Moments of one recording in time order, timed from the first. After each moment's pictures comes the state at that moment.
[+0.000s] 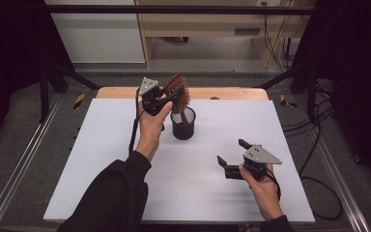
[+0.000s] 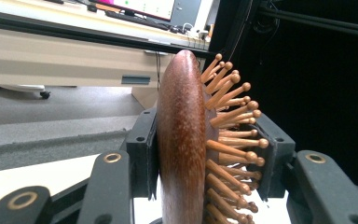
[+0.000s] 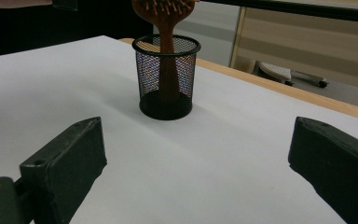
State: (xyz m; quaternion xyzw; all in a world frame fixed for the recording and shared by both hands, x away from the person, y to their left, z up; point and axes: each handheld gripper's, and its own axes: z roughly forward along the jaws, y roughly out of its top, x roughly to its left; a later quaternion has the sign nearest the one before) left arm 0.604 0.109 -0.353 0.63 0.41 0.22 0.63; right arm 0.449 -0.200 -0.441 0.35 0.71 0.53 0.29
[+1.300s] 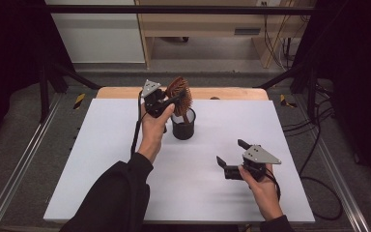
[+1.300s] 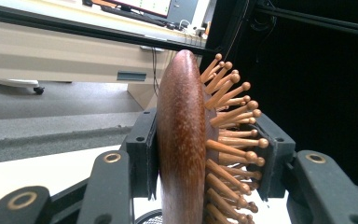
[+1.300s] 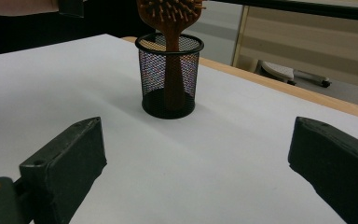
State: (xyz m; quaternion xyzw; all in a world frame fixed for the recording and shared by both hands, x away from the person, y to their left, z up) left arm 0.603 0.105 -0.360 0.63 0.41 0.21 0.63; right arm 0.449 -0.199 -0.442 0.34 0.72 0.53 0.29
